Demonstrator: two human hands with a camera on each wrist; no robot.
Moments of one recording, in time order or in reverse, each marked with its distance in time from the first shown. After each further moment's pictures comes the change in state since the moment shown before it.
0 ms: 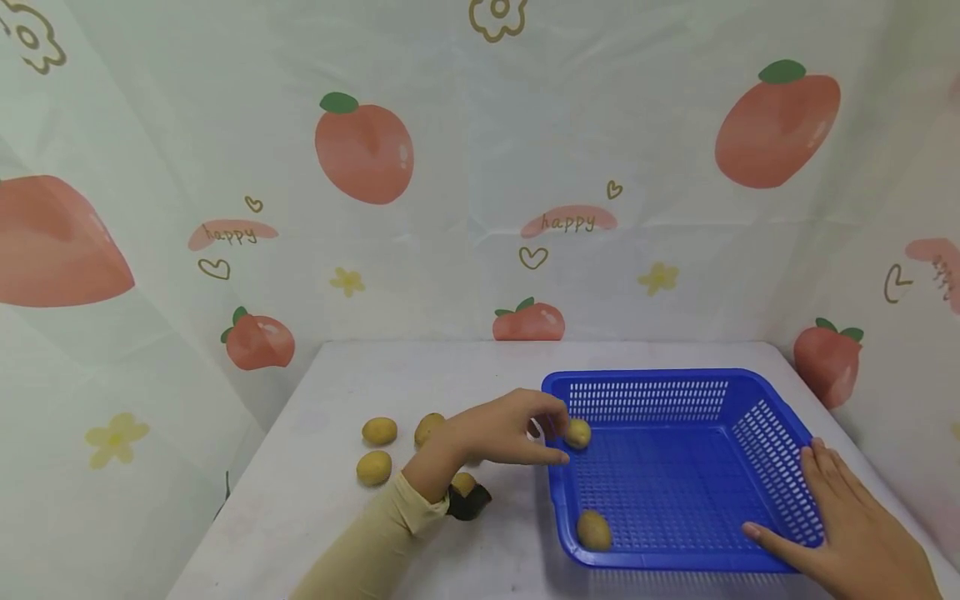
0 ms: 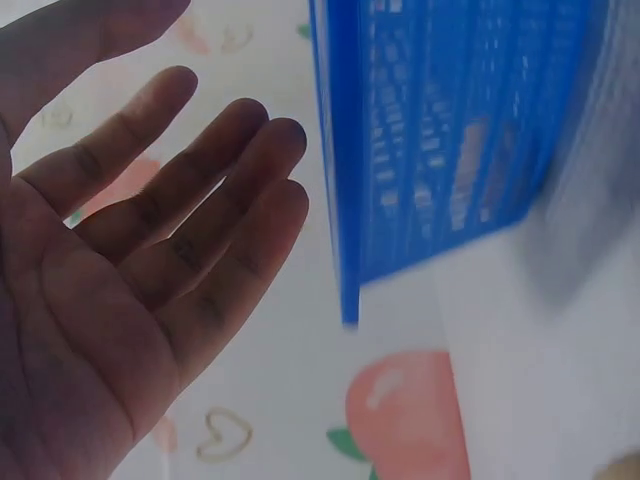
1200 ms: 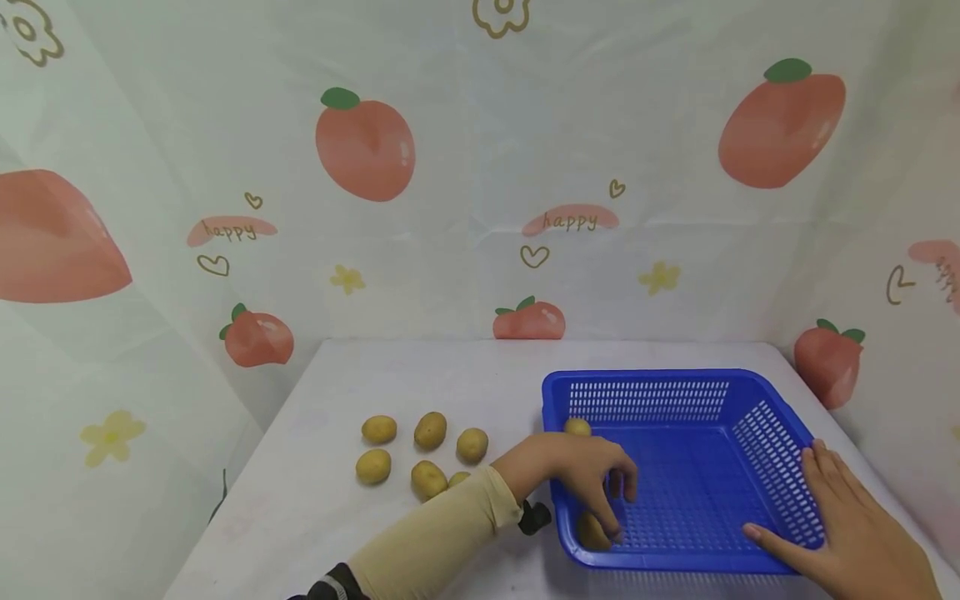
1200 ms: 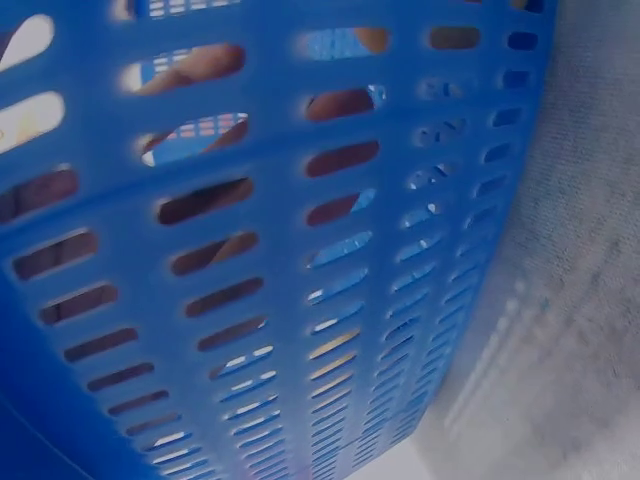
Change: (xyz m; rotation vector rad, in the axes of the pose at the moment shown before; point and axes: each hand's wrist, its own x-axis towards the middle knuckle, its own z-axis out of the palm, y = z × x) left_hand 0.084 0.015 0.073 0.223 -0.411 -0.186; right_hand -0.001 -0.002 -0.001 -0.008 0.000 0.009
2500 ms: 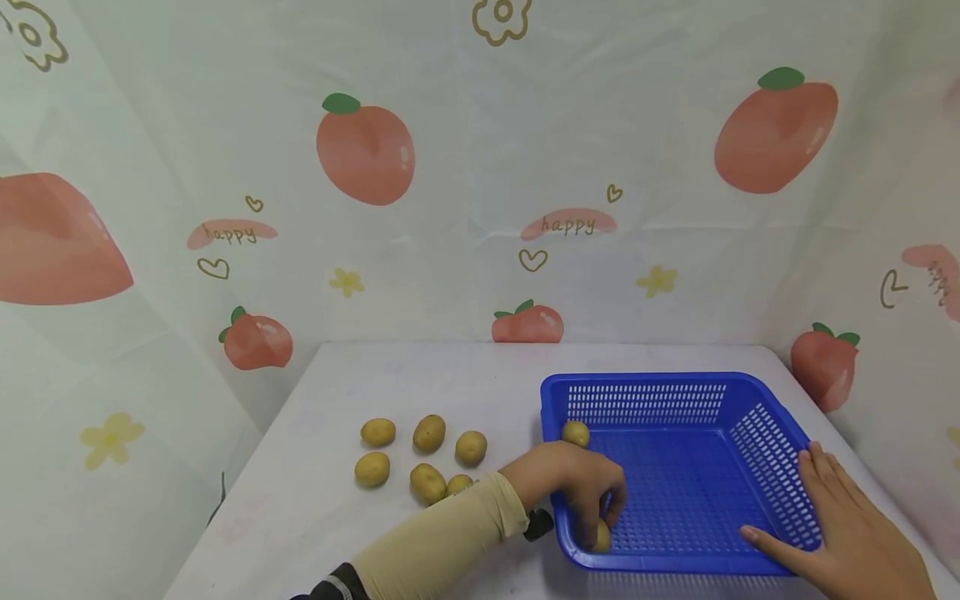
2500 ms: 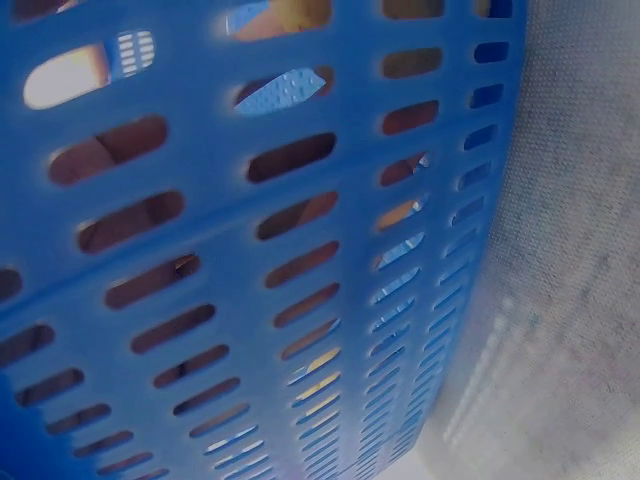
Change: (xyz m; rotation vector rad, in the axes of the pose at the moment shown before) left_hand -0.004 0.020 0.008 0.119 -0.109 -0.205; right_hand -0.002 0.001 0.002 -0.004 0.008 -0.003
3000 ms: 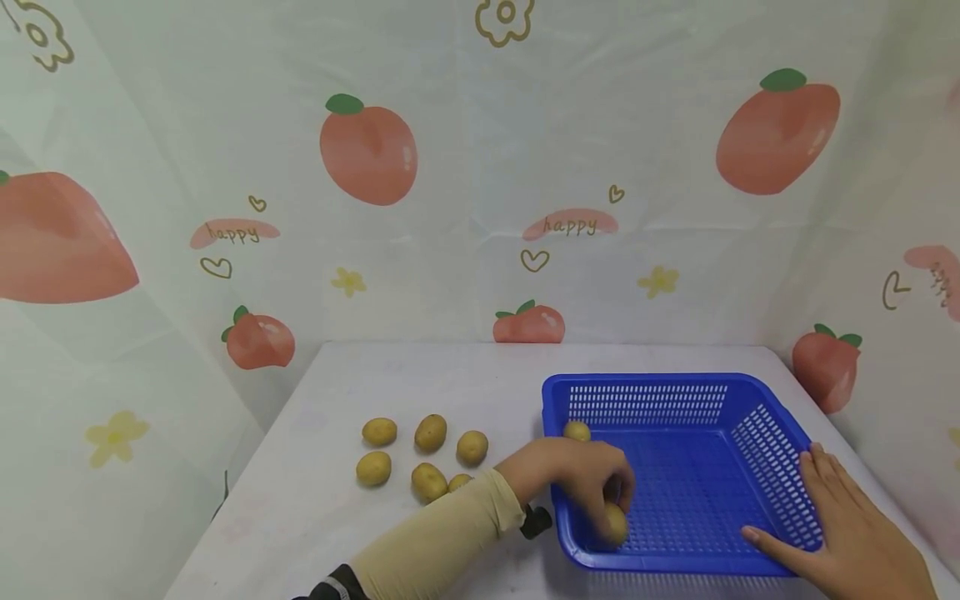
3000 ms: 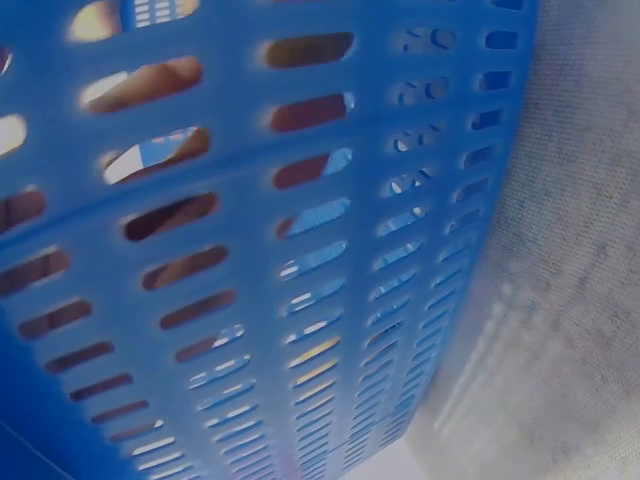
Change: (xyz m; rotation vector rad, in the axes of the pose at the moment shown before) left_hand 0.006 -0.018 -0.004 -0.109 0.109 0.239; right_hand 0.001 0.000 -0.001 -0.021 0.003 0.000
